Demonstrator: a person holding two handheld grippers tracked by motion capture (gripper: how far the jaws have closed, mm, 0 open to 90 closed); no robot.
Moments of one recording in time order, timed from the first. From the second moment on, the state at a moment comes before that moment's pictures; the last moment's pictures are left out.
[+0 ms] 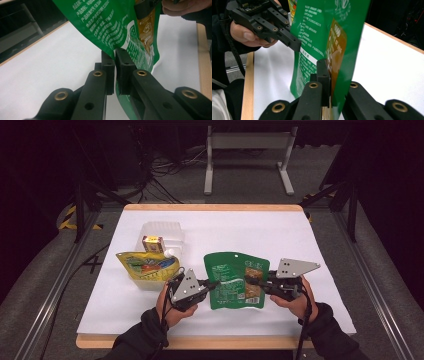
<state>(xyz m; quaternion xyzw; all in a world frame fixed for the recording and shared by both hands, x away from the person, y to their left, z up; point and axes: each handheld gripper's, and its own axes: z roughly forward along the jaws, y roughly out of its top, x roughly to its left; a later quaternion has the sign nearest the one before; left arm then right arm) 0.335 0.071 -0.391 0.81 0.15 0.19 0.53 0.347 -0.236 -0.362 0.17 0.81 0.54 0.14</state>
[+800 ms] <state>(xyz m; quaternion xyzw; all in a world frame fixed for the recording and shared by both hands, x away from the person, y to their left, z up) 0.331 0.080 -0.385 0.81 0.16 0.20 0.53 0.346 -0.233 -0.357 0.19 0.80 0.54 0.18</state>
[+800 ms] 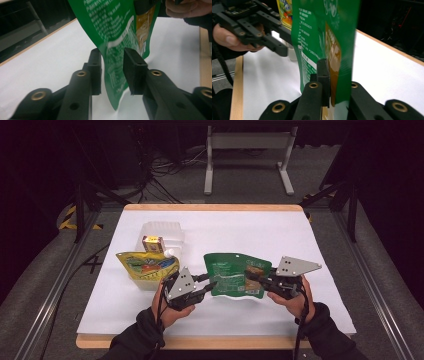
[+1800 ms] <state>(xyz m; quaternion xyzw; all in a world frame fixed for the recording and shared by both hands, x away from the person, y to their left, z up) 0.291 0.172 -0.427 0.84 0.25 0.16 0.46 0.360 -0.236 -0.339 0.20 0.77 0.57 0.22</state>
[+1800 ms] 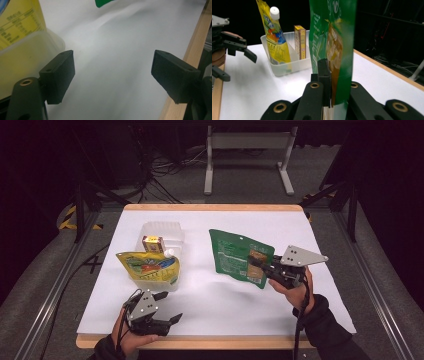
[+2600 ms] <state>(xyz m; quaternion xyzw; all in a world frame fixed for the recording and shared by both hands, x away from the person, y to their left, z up) 0.291 0.198 -0.446 0.82 0.31 0.16 0.46 0.394 -0.195 -0.326 0.19 0.74 0.60 0.22</state>
